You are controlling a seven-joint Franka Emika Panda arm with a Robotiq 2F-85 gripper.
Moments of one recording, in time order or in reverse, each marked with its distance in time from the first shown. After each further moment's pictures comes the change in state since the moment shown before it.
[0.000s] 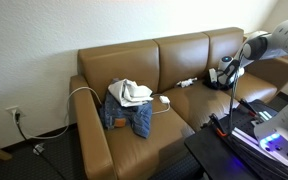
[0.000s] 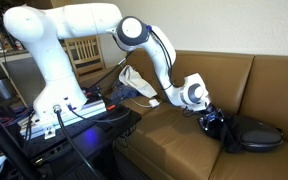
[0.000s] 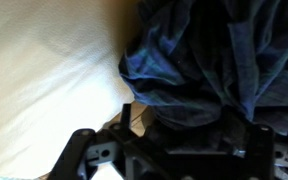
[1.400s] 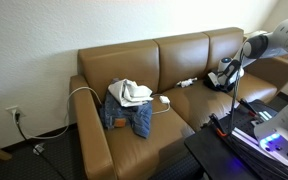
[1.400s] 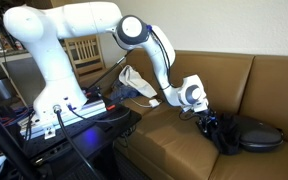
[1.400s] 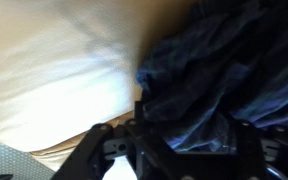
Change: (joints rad) arm -0.001 -0.017 0.023 -0.052 0.017 -0.021 -0.300
